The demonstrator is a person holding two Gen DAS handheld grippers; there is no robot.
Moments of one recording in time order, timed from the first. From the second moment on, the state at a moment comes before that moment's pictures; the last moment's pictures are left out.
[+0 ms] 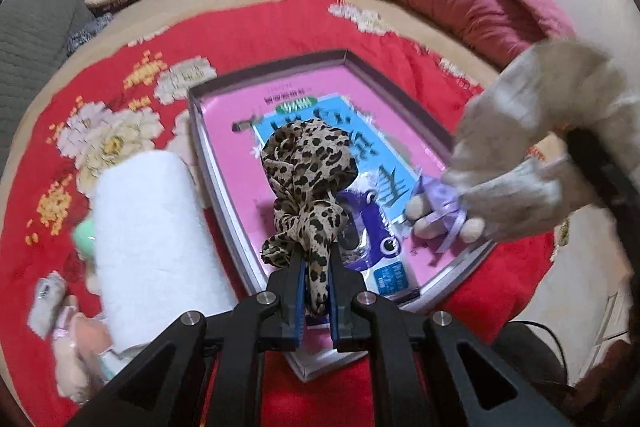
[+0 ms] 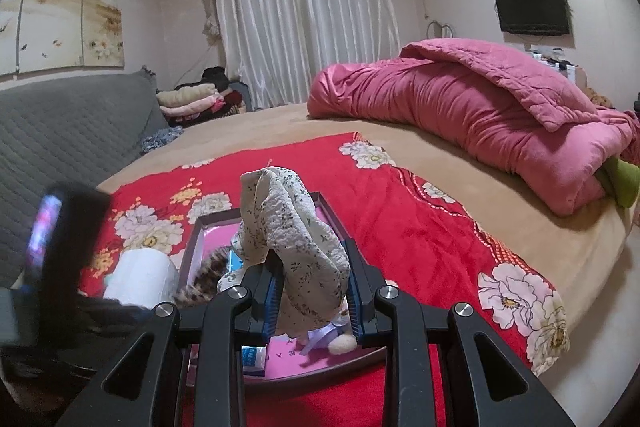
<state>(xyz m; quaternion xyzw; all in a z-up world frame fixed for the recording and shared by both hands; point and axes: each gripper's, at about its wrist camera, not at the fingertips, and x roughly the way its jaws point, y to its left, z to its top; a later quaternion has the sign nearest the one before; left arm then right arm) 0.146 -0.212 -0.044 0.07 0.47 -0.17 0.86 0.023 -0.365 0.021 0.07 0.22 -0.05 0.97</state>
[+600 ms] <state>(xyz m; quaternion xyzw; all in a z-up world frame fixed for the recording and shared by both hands) 0.158 -0.207 -0.080 0.01 0.53 -0.19 0.83 0.058 -0.370 -0.001 0.10 0.27 -0.01 0.96</state>
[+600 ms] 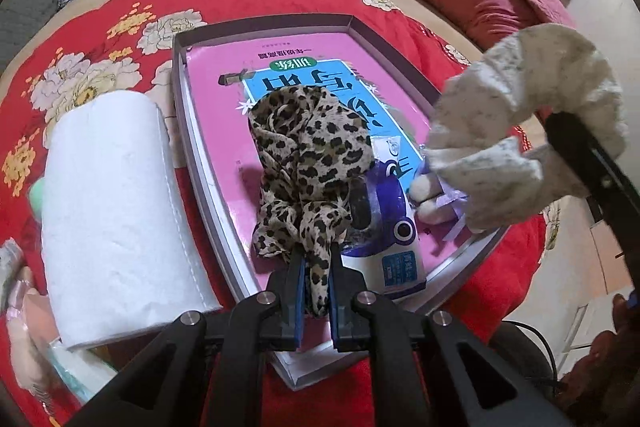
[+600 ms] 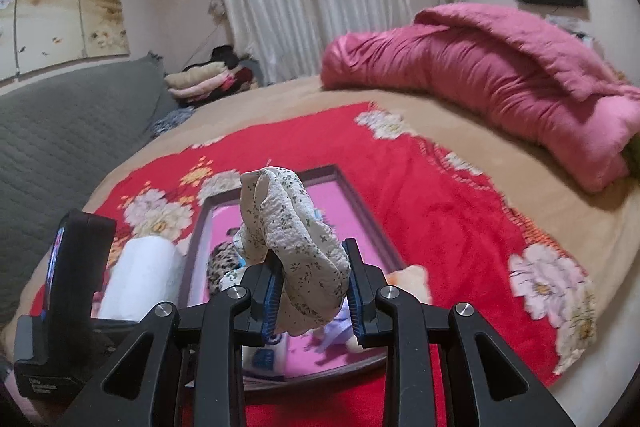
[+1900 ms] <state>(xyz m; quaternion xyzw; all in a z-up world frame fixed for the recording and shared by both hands) 0.154 -0.197 -0.080 -0.02 0.53 -0.19 0.83 0.076 -0.374 -0.025 0.08 0.35 -0.08 0.93</state>
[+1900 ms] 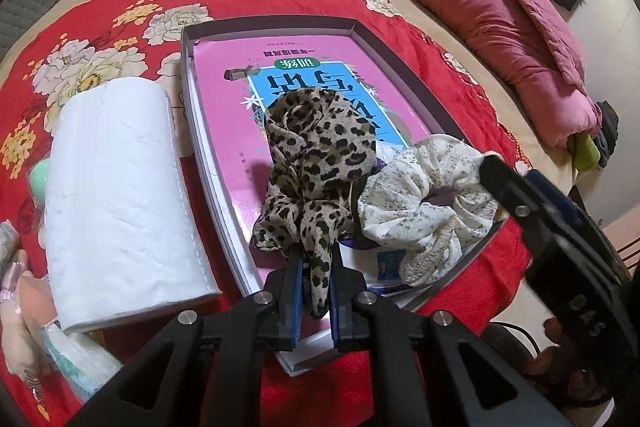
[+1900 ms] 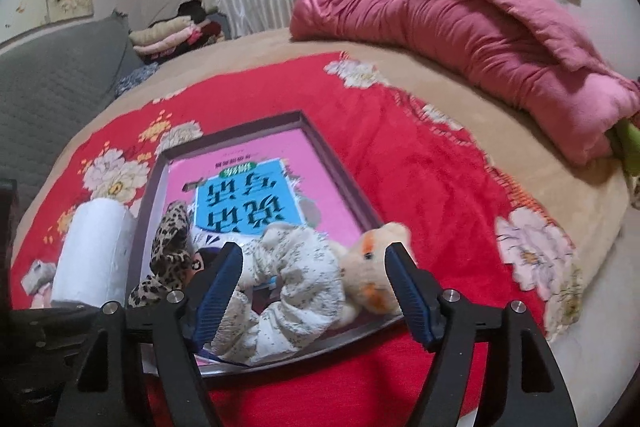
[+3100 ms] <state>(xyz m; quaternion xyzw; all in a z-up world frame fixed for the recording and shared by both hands) 0.136 -0.195 -0.033 -0.03 0.48 -0.23 0.85 0.065 -0.404 -0.027 0.15 0.35 -0.09 0.92</state>
